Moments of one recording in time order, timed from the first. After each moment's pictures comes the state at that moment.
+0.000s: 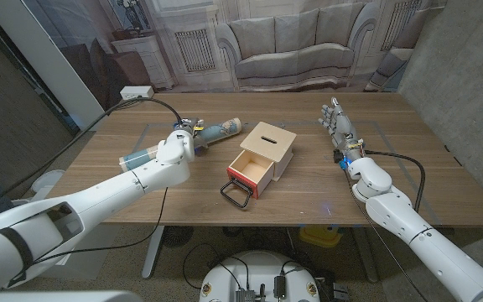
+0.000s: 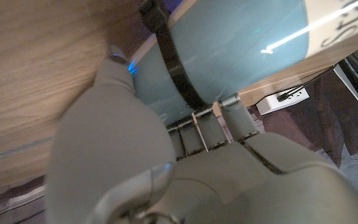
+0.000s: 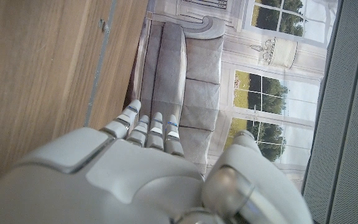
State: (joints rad) left arm 0.50 0.72 0.94 -1.71 0.55 0.91 -0.04; left_hand 1.23 0.06 0.06 -0.12 0.20 0.82 -0.01 0.29 0.21 0.85 -0.13 0.26 0.24 0.90 -0.12 0.22 0.19 0.93 -0.09 0.34 0.18; right arm -1.03 -0.56 -0.32 -1.62 0.62 0.25 -0.16; right_hand 0.29 0.03 0.13 -0.01 0.20 0.22 0.04 0.20 0.19 0.19 0.09 0.21 0.18 0.08 0.02 0.19 0.18 0.16 -0.04 0.29 0.18
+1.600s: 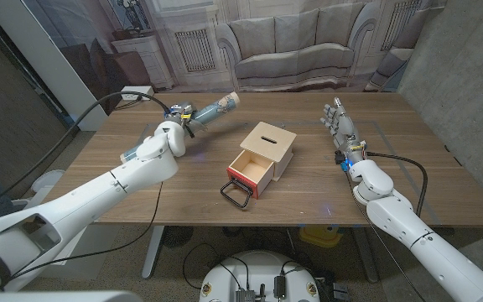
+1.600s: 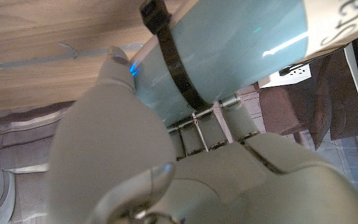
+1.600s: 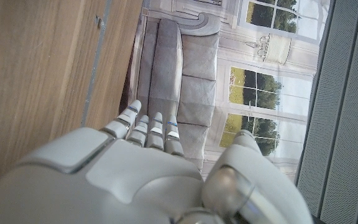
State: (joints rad) left arm 0.63 0.79 0.74 -1.90 0.41 0.85 0.13; left_hand 1.23 0.07 0.09 -0.10 0.19 0.81 -0.01 0.27 0.22 0.83 -0.11 0.23 0.25 0.87 -0.11 0.21 0.20 0.90 -0.08 0.33 0.18; right arm -1.06 -0.56 -0.31 -1.62 0.62 0.29 -0.16; right_hand 0.29 0.03 0.13 -0.01 0.20 0.22 0.04 0.20 0.19 0.19 0.09 0.21 0.18 0.08 0.02 0.19 0.18 0.17 -0.04 0.28 0.18
